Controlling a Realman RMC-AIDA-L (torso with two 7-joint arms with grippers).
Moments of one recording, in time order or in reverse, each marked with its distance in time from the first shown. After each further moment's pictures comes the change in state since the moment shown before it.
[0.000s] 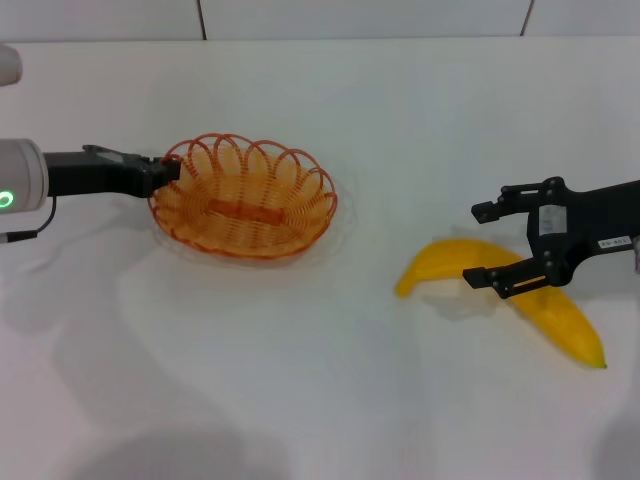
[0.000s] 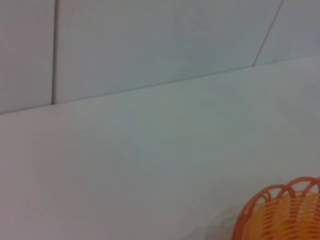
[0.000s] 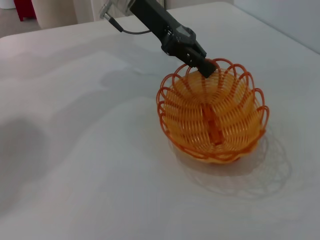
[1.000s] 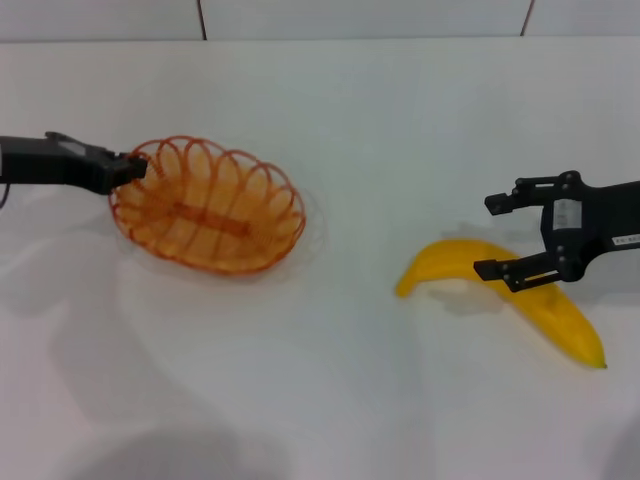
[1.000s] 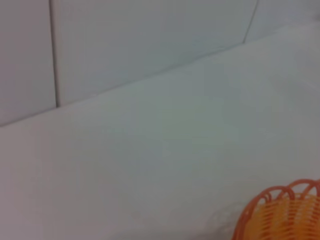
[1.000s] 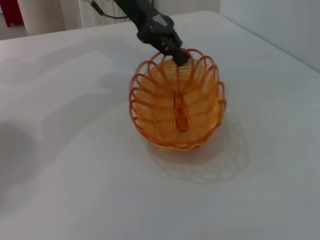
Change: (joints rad) left arm 0.017 0.001 0.000 0.217 0.136 0.172 -0.075; right arm -0.043 0.000 0.000 -0.050 0.036 0.000 0.001
